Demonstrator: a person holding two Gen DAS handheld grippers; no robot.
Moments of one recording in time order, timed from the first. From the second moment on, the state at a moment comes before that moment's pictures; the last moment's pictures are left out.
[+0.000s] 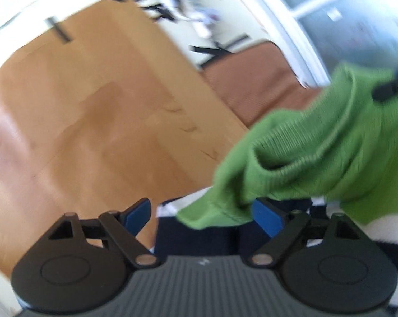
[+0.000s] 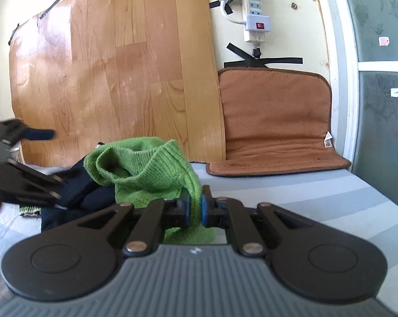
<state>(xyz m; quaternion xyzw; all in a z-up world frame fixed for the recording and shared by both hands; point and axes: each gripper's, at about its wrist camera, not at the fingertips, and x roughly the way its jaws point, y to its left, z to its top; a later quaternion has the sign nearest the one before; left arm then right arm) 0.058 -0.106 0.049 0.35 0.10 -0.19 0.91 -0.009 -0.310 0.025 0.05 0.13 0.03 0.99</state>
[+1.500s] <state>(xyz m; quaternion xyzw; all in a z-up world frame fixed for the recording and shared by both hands) 0.044 -0.069 0.220 0.16 -0.01 0.03 0.99 0.084 -0.278 0.177 -0.02 0.04 0.12 0.99</state>
